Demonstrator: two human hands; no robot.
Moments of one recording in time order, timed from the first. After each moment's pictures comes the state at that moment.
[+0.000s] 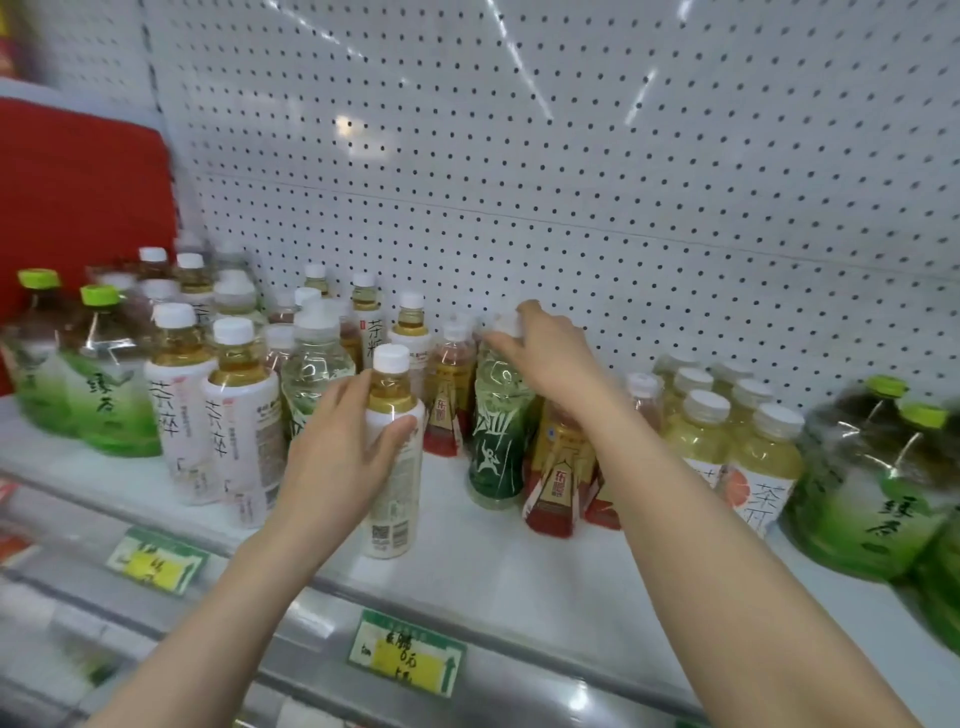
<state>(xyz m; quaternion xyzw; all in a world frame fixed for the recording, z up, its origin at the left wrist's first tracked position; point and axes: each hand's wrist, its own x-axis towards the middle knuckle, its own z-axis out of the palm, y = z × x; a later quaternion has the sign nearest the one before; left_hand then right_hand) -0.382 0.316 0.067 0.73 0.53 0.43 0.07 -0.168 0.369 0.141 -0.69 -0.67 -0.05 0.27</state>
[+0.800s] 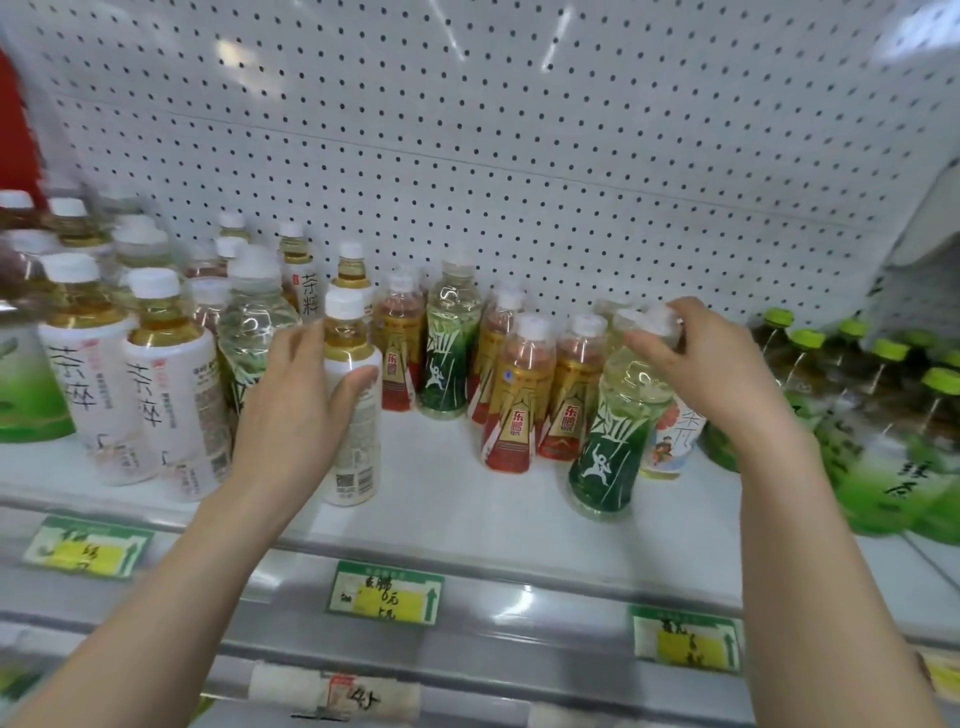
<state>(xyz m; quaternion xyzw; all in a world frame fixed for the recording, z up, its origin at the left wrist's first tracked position) -0.387 0.316 0.069 0.74 0.51 0.42 0.07 -0.090 0.211 0.140 -0.81 -0.50 -0.09 0.28</state>
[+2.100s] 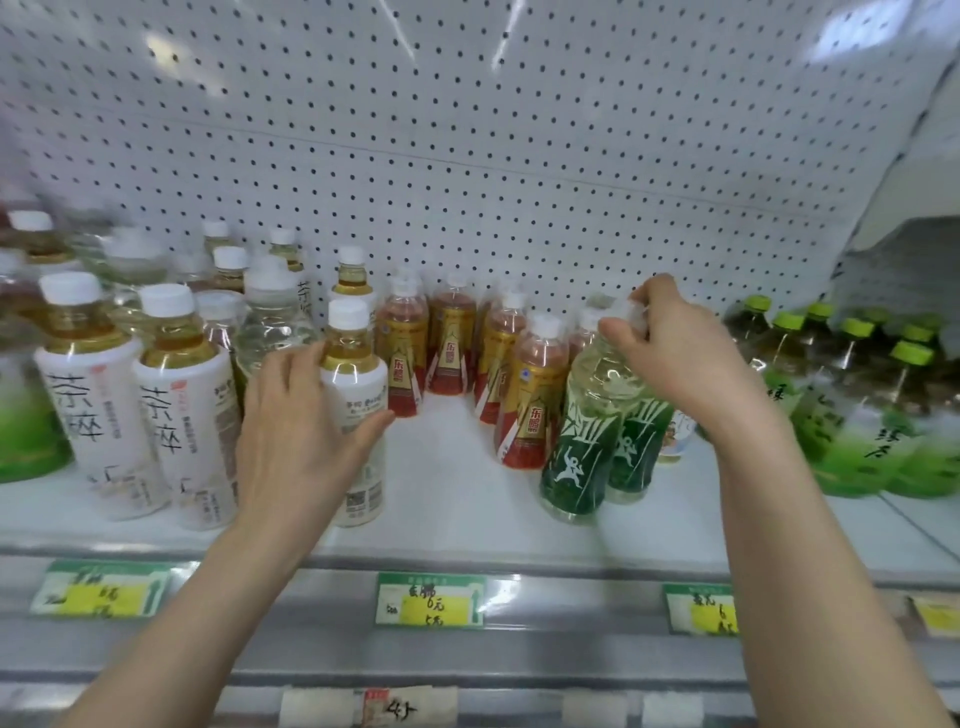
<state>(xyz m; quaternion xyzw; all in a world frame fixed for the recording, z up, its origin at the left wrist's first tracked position) -0.413 0.337 0.047 0.75 0.49 0.45 0.04 -0.169 0.213 0.152 -0.83 -0.49 -0.09 0.27</state>
